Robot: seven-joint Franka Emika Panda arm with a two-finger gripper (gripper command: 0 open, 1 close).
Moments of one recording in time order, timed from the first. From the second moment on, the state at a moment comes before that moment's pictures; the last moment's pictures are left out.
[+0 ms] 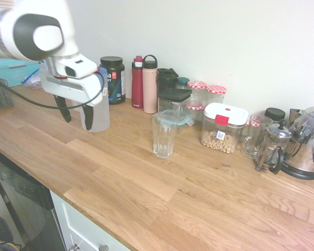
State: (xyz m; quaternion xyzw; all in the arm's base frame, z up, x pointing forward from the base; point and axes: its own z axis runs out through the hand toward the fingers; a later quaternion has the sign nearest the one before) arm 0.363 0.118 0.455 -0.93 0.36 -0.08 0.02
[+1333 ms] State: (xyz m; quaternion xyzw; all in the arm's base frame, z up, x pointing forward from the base) arm 0.413 0.232 0.470 -0.89 0.35 -0.28 0.08
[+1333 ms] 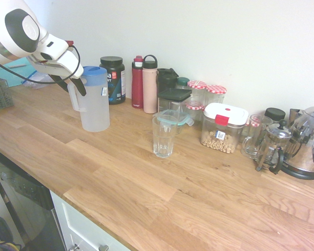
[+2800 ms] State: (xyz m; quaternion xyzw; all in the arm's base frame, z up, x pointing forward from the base) arm 0.399 0.219 0.488 -0.88 0.37 -0.27 0.09
